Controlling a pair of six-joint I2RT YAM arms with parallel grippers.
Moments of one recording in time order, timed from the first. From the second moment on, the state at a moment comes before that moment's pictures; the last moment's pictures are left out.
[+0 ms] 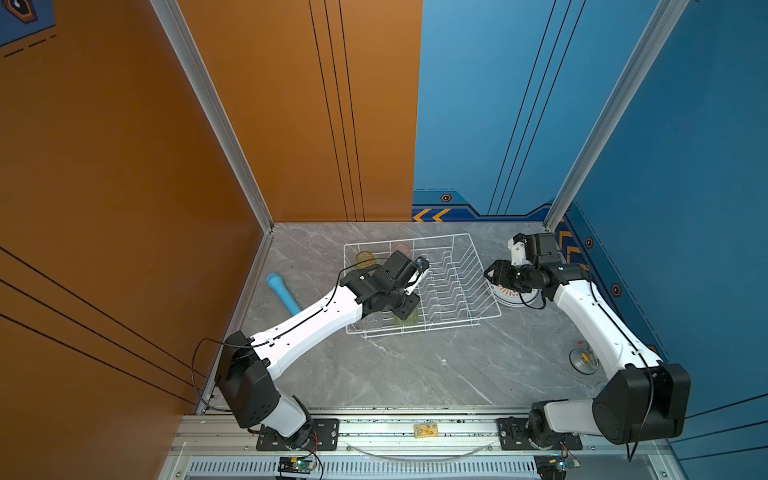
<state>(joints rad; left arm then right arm) -0.79 1.52 1.37 -0.80 -0.07 -0.04 0.10 1.36 1.18 -0.72 -0.23 0.35</state>
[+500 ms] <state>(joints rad) -0.86 1.48 1.31 -0.78 -0.16 -0.10 0.10 1.26 1.07 -0.69 -0.23 0.35</state>
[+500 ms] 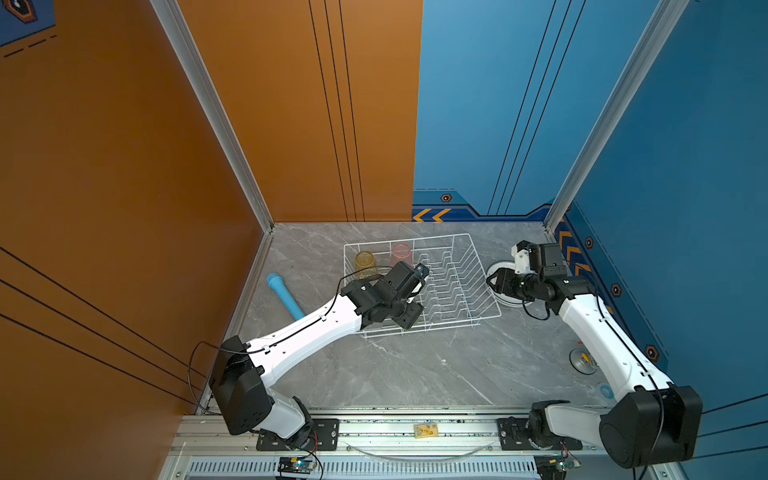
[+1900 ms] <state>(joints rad) -0.80 1.81 1.50 -0.92 -0.16 -0.27 0.11 1.24 1.00 -0.57 -0.23 0.34</state>
